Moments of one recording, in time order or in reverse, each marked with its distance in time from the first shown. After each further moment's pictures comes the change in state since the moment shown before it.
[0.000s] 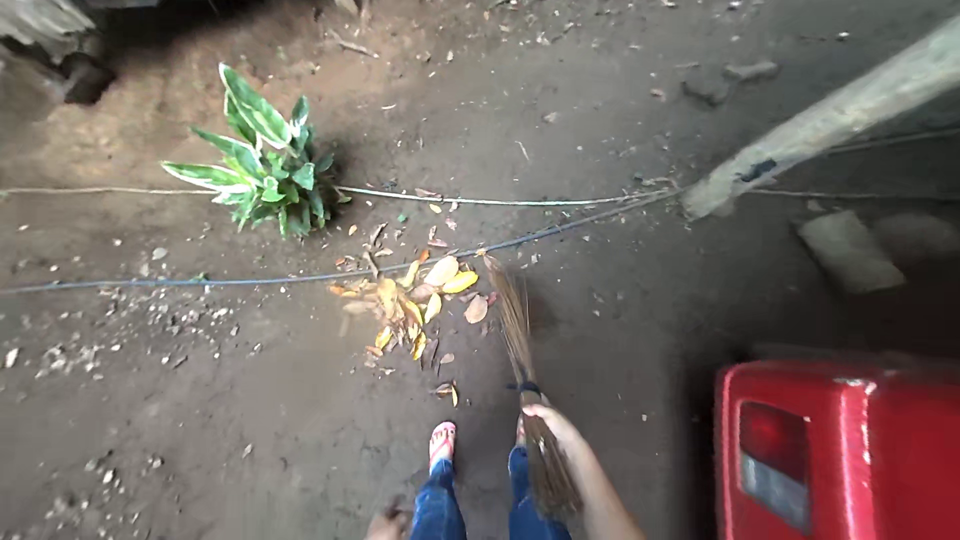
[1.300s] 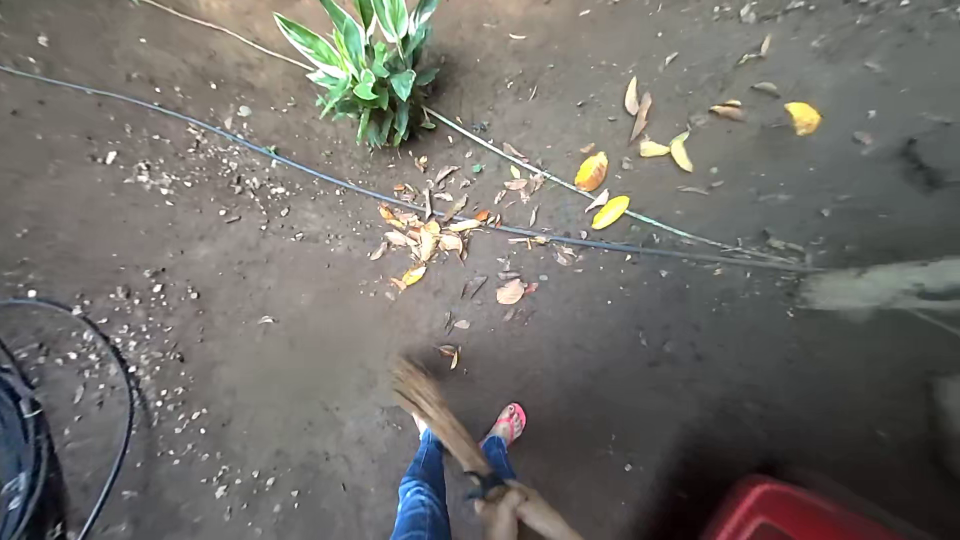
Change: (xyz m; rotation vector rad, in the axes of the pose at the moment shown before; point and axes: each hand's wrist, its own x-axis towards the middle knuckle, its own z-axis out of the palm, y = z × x) left_hand -0.064 0.129 0.225 -0.894 0.100 -0.166; right_hand -0.044 0.042 -0.008 -0.948 -0.393 0.174
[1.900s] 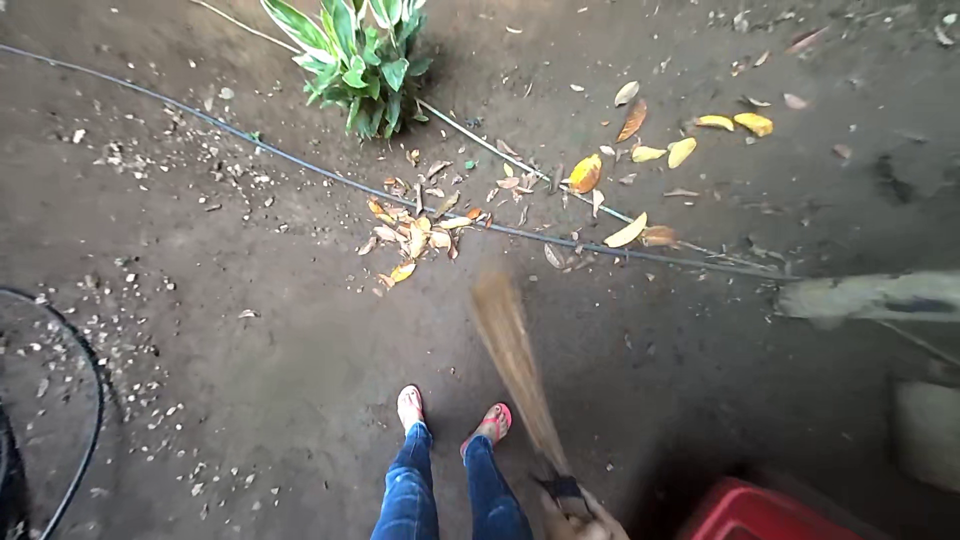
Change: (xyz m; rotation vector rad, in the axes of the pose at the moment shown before) left_hand -0.046 0.016 0.093 0.189 -0.371 0.088; right_hand -0.085 0.018 -0.077 0.206 0.325 -0.166
